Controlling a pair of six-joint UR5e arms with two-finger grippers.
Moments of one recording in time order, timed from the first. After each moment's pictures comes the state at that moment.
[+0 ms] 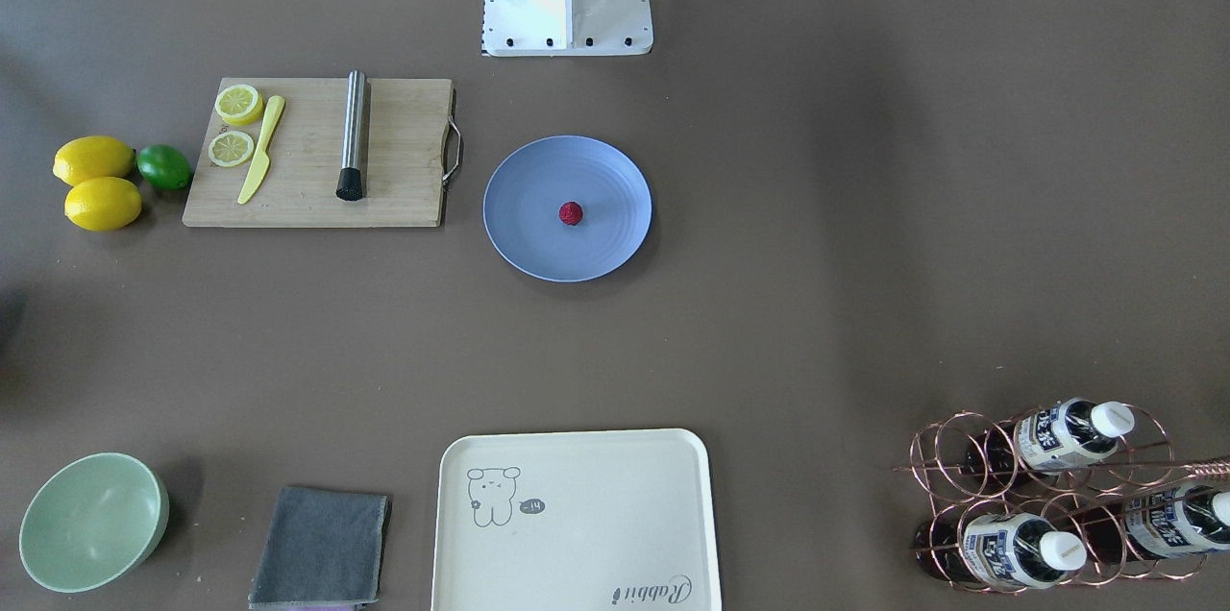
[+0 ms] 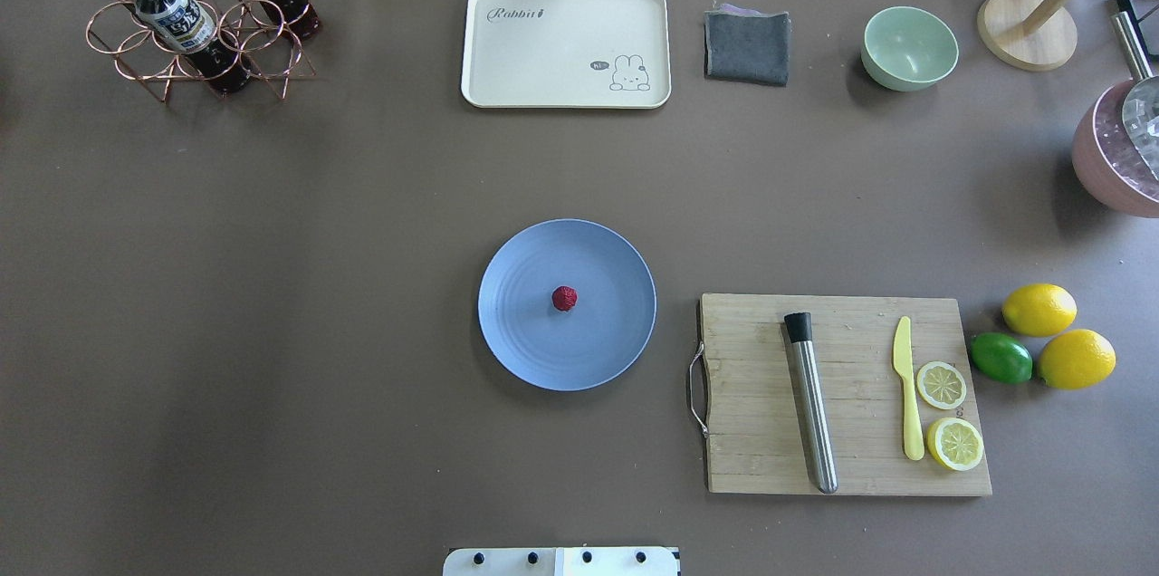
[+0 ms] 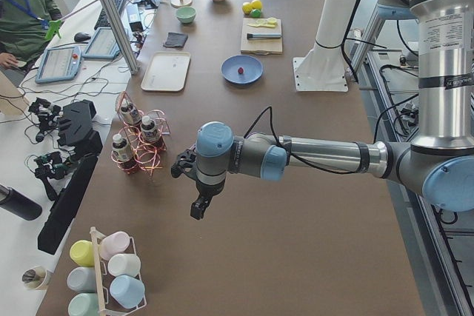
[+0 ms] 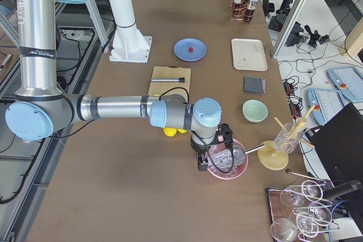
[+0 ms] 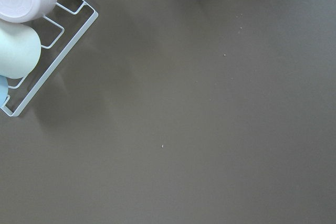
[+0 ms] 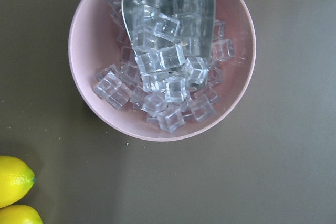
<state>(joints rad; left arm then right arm) -1.56 -1.46 -1.74 -1.72 -2.27 0.28 1.64 -1.62 1.68 -1.69 2.31 -0.27</state>
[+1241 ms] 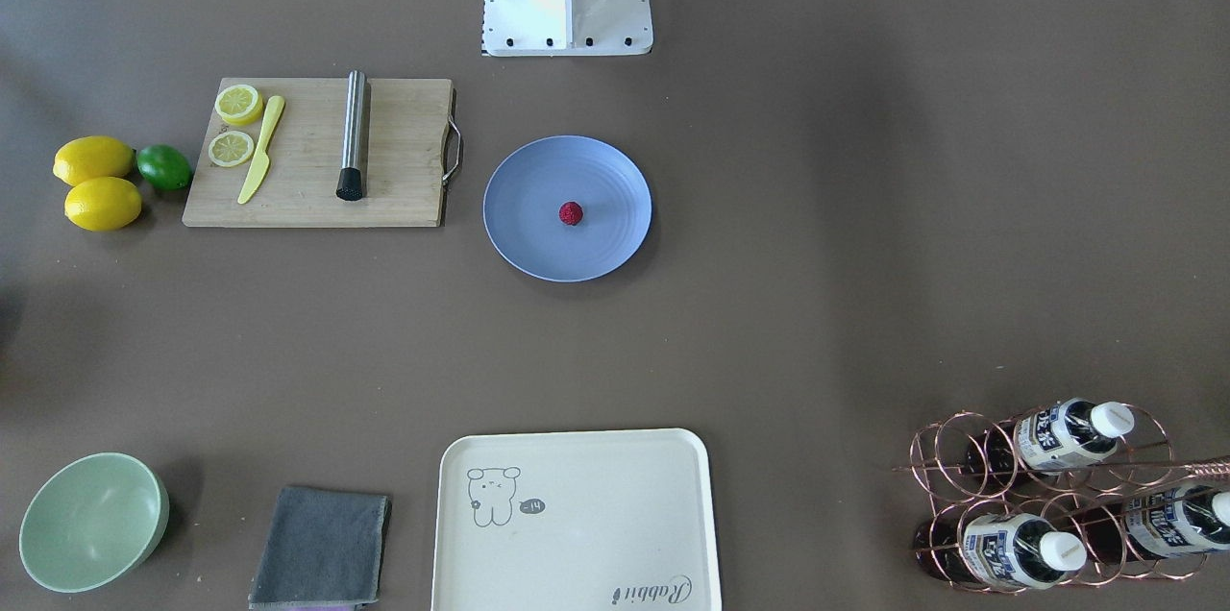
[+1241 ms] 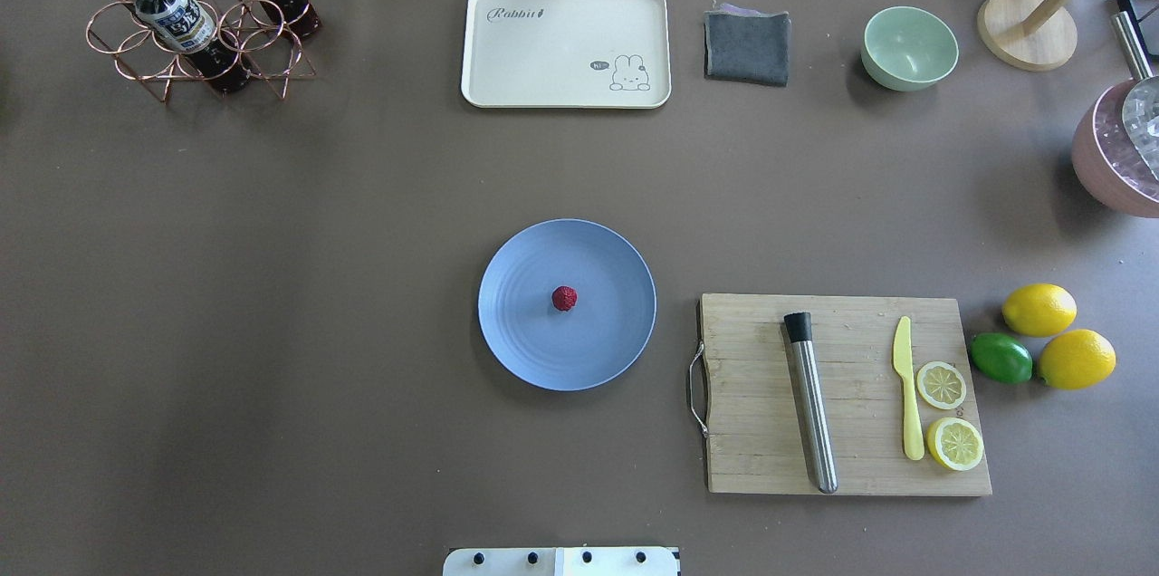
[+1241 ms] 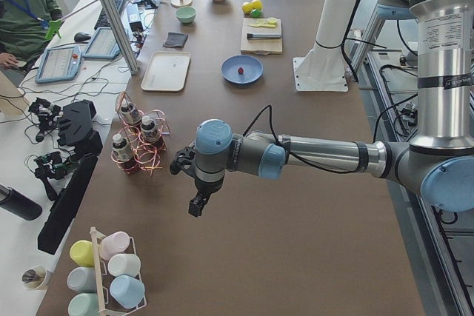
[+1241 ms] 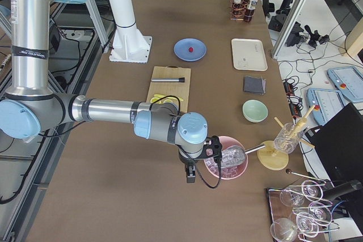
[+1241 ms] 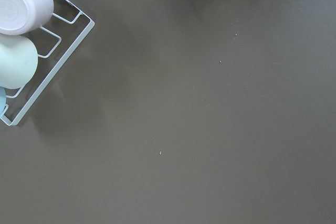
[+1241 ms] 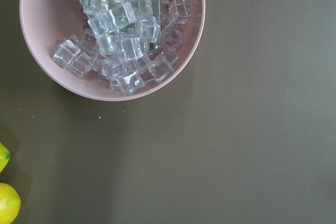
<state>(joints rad) -1.56 -1.46 -1.75 -1.72 -2.27 0.29 1.69 -1.68 1.68 -1.69 2.33 -0.29</state>
